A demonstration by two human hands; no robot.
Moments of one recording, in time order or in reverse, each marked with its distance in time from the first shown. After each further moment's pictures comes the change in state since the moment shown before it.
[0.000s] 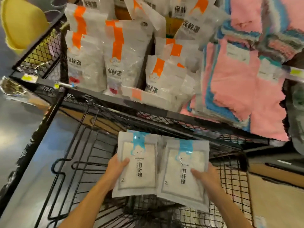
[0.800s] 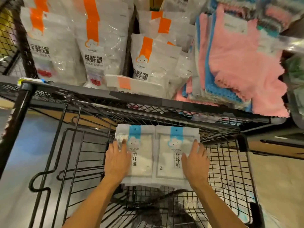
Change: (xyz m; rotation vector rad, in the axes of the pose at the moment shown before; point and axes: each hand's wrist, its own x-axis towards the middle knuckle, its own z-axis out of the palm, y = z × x) left_hand 0.052 -0.016 0.020 1.366 0.113 0.509; right_hand 0.021 0.024 0.068 -1.009 0.378 -0.255
